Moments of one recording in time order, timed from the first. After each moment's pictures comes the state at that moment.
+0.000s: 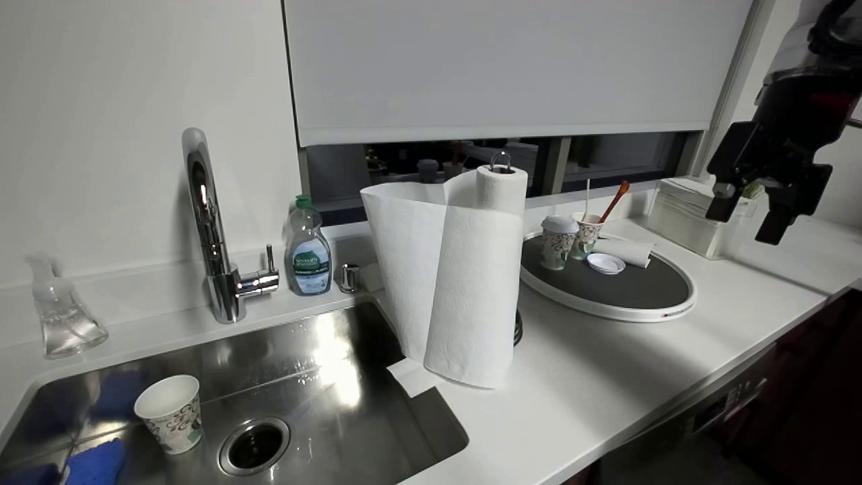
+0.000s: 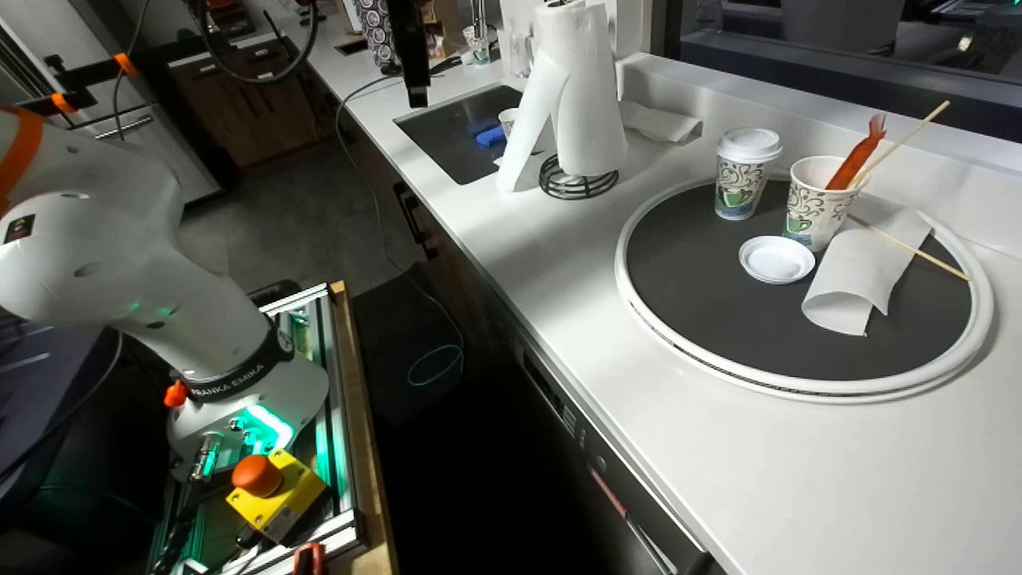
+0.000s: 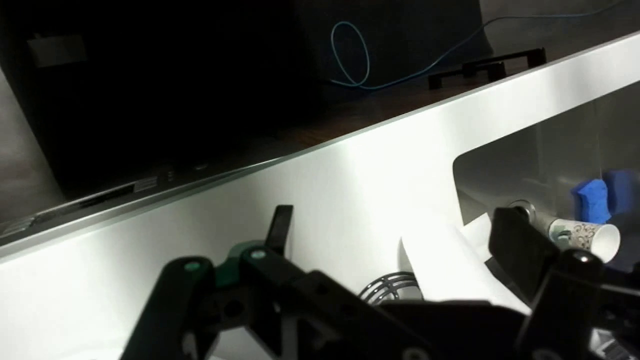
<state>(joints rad) 0.03 -0.58 -0.06 -2.43 0.33 1.73 0.06</state>
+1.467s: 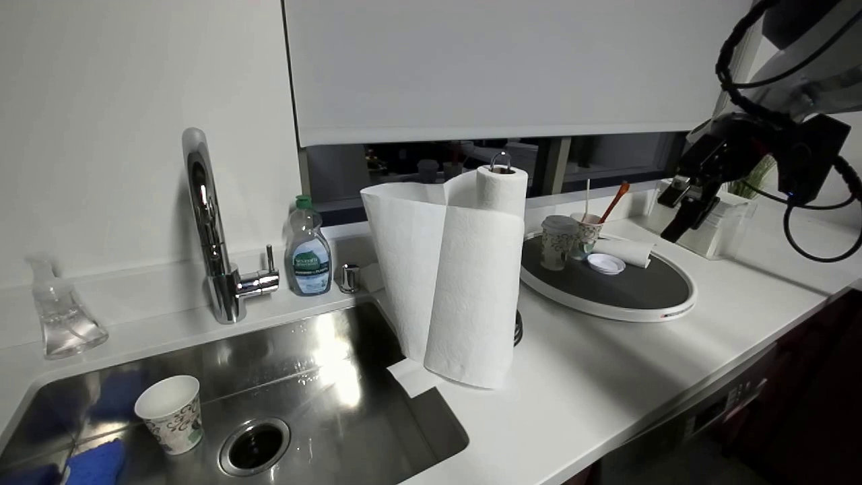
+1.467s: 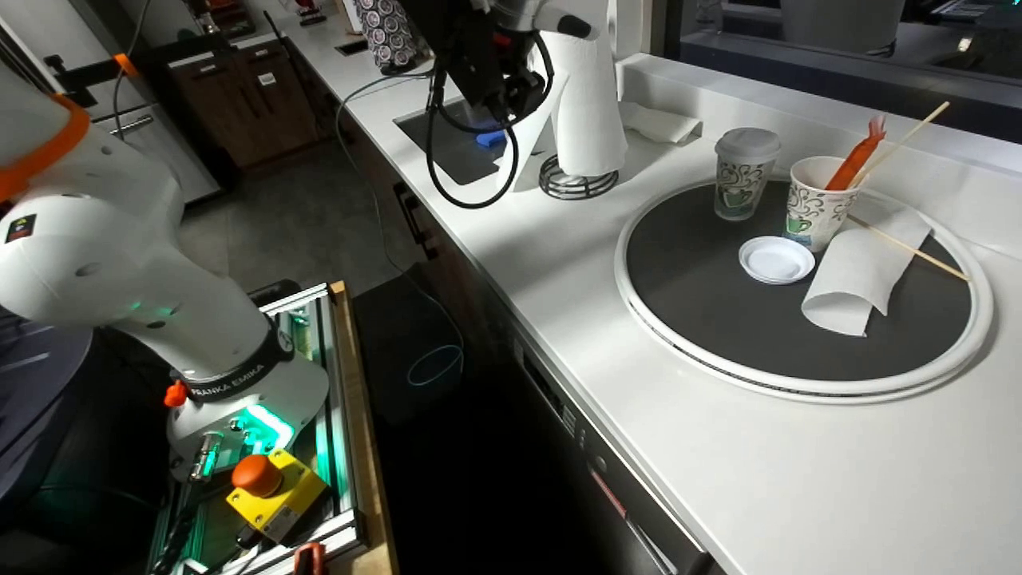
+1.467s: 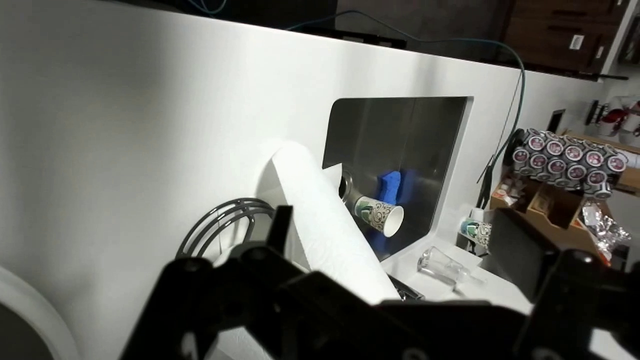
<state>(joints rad) 0.04 -0.23 -0.26 -2.29 0.71 1.73 -0.71</state>
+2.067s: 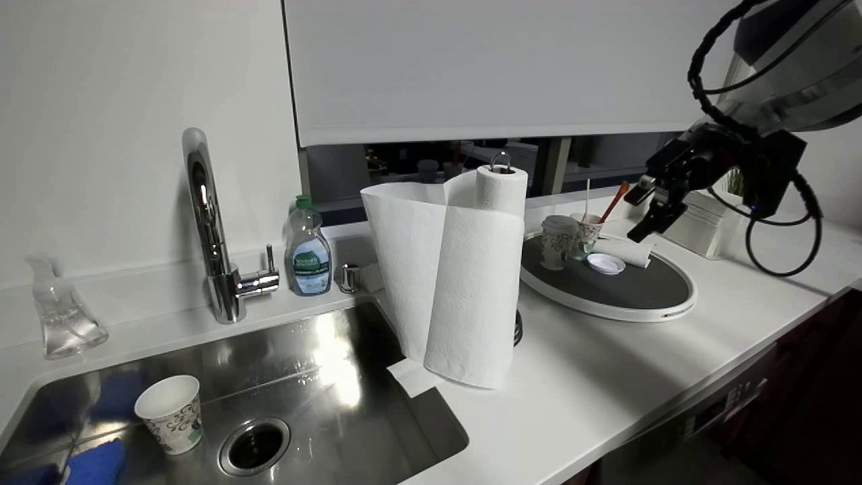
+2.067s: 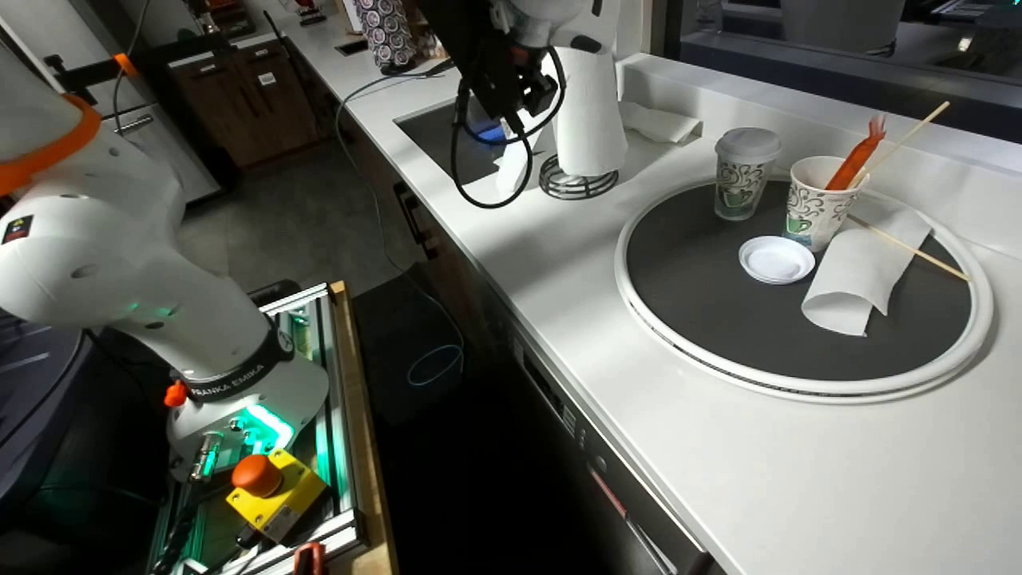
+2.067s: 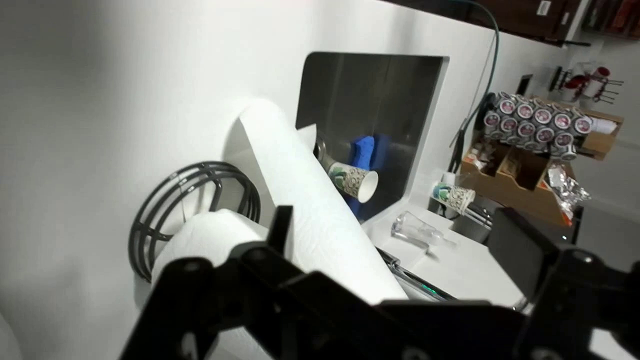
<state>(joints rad) 0.02 -0.15 -0.21 -2.28 0.89 1.78 -0.78</state>
